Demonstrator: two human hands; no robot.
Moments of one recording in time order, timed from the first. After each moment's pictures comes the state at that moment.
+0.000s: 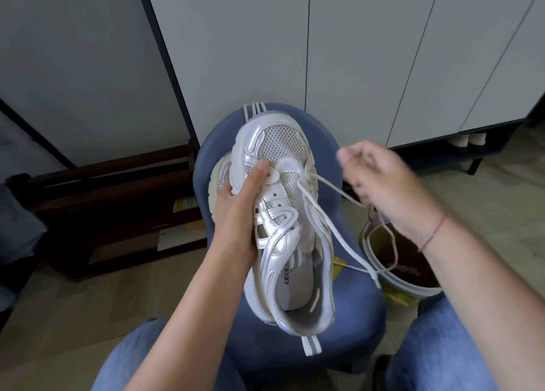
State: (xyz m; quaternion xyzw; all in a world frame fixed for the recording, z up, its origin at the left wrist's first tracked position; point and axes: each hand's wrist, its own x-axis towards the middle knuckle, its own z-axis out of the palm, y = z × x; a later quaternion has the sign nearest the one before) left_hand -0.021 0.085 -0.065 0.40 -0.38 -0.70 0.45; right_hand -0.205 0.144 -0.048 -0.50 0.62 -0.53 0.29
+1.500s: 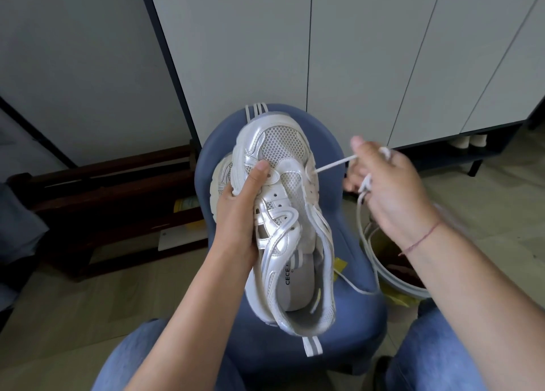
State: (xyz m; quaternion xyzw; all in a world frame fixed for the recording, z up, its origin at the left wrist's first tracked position) left_hand -0.019 0.083 -0.068 0.38 -0.38 -0.70 0.46; right_hand -0.189 0.132 -0.053 -0.34 0.48 -0.73 0.34
